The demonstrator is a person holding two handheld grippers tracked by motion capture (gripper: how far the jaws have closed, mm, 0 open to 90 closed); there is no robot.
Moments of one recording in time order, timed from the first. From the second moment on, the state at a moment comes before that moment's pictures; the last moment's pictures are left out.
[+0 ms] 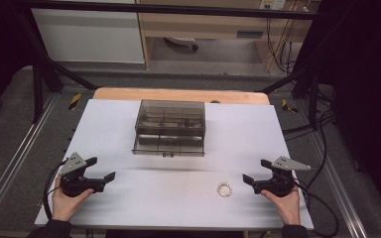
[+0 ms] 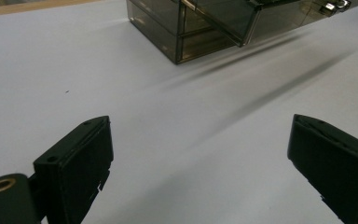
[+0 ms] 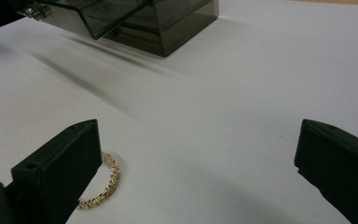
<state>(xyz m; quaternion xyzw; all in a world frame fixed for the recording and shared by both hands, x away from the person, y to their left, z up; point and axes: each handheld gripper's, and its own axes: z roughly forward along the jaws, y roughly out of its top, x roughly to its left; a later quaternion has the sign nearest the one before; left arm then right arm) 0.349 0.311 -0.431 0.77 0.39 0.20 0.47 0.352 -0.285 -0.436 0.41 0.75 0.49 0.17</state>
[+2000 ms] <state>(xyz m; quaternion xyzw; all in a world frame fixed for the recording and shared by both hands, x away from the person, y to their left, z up) 0.349 0.315 -0.442 0.78 0.40 0.19 0.45 0.353 -0.225 -0.452 0.36 0.83 0.42 0.08</state>
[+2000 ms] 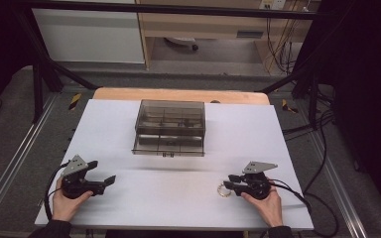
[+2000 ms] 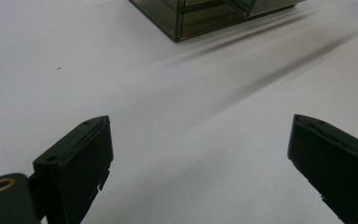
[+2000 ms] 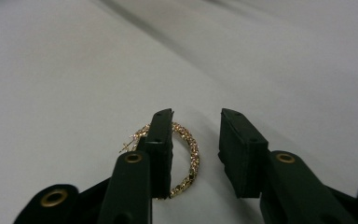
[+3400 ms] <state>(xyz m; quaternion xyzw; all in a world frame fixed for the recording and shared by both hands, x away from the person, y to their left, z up) 0.349 0.316 -0.442 0.78 0.40 0.19 0.45 0.353 -0.232 -0.439 0.37 0.82 0.43 0.07</state>
